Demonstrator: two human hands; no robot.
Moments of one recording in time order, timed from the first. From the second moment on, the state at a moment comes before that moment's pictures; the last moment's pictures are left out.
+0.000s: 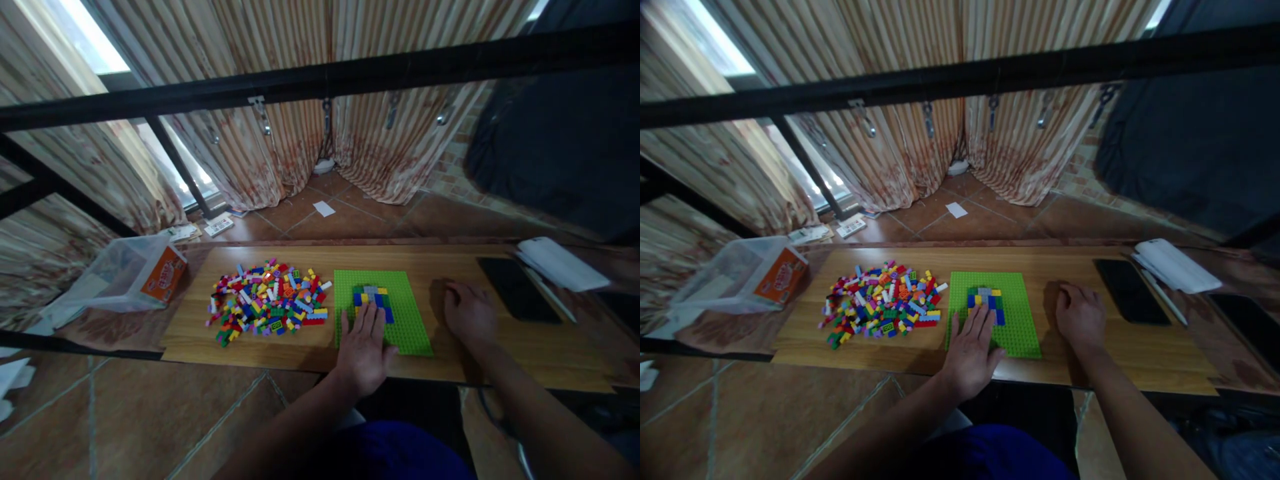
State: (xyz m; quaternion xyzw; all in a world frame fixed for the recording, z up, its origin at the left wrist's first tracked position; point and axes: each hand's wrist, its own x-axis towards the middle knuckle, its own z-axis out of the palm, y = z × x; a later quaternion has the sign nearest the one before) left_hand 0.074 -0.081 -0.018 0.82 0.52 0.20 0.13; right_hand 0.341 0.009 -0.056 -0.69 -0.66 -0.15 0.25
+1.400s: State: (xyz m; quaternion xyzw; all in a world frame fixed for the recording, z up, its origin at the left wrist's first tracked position) left_hand -0.052 -0.061 -0.007 0.75 0.62 0.25 0.03; right_hand 0.338 0.010 -0.053 -0.69 -0.66 -0.15 0.25
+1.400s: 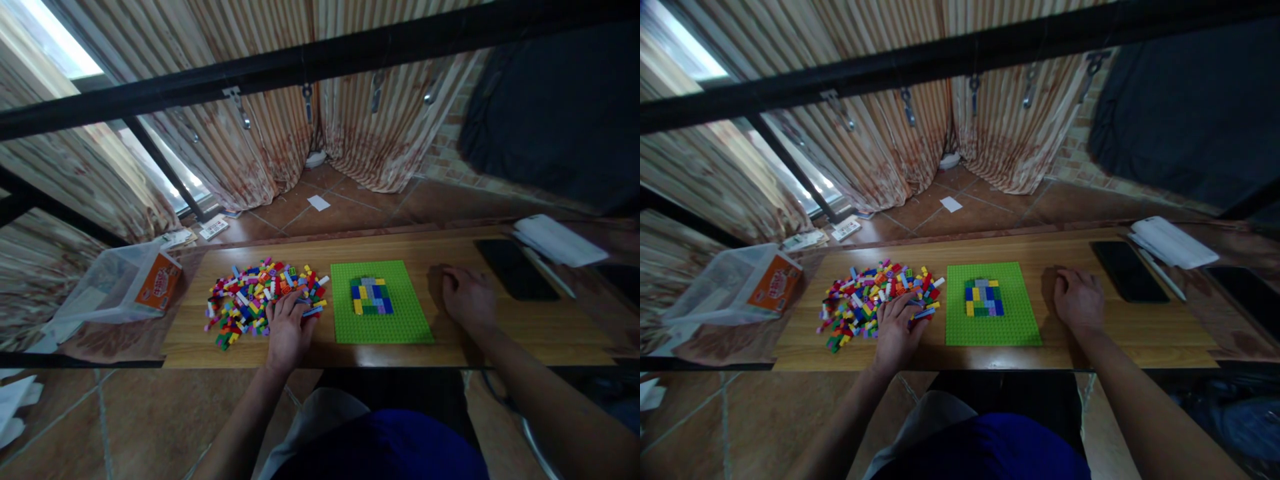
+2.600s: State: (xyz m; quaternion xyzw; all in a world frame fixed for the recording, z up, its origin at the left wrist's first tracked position) left_hand -0.064 -0.018 0.006 0.68 0.66 0.32 0.07; right_hand 0.340 0.010 -0.054 -0.70 -0.66 -0.12 0.25
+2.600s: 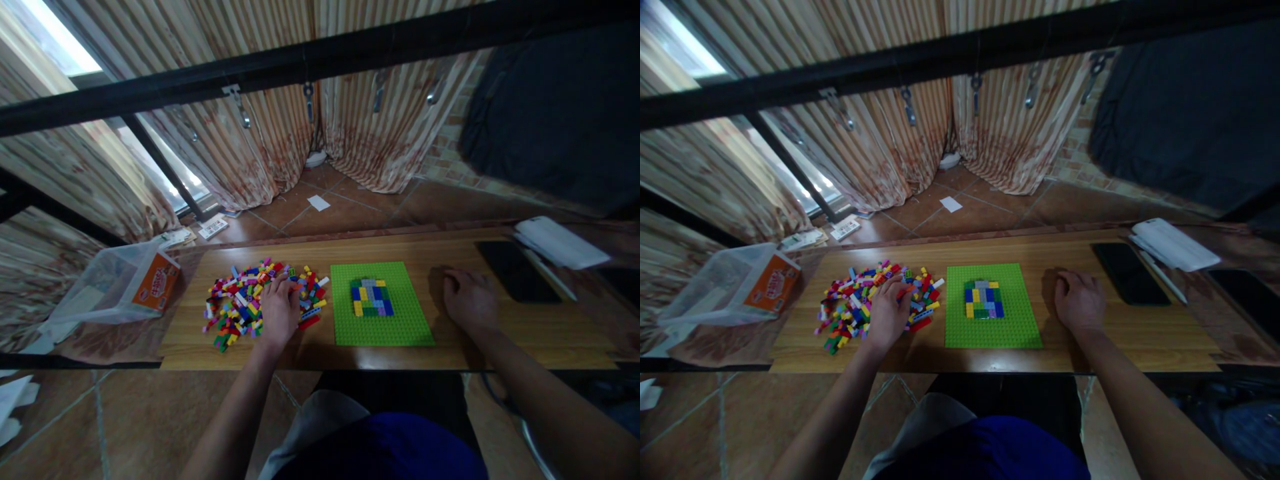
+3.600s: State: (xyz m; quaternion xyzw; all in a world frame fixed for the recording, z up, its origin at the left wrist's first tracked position) left_hand -0.052 -0.040 0.029 0.24 0.45 0.57 0.64; right_hand 0.342 0.010 -0.056 -0.70 -0.66 -0.15 0.23
